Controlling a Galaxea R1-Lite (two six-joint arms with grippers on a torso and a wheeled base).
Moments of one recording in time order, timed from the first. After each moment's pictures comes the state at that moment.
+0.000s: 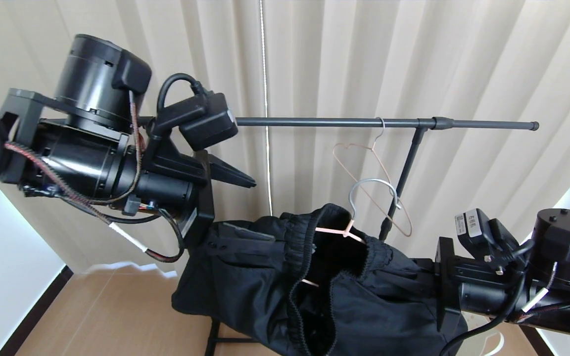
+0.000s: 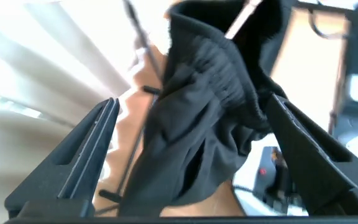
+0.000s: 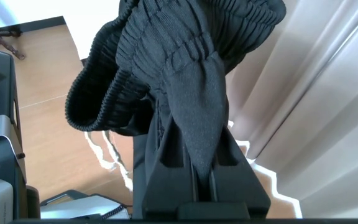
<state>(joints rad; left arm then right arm) -0.51 1.64 -1.38 0.40 -0.56 0.64 0.42 1.63 -0.34 -1.03 0.67 -0.18</state>
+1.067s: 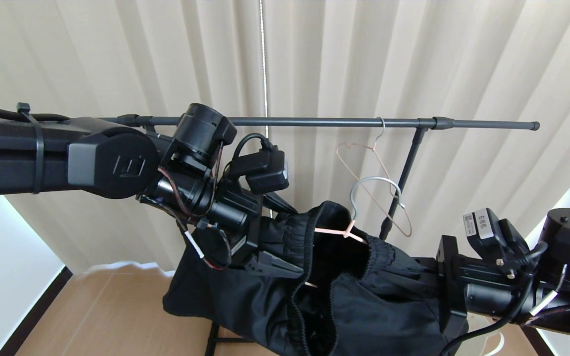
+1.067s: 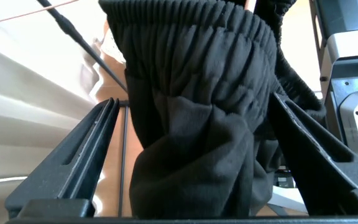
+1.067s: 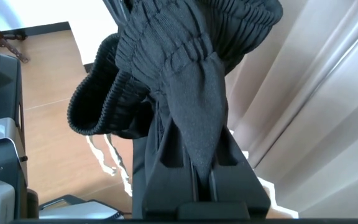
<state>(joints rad) -0.53 1.90 -1.48 0.44 -0.74 0.87 0.43 1.62 -0.33 -1.07 0.69 -0.18</state>
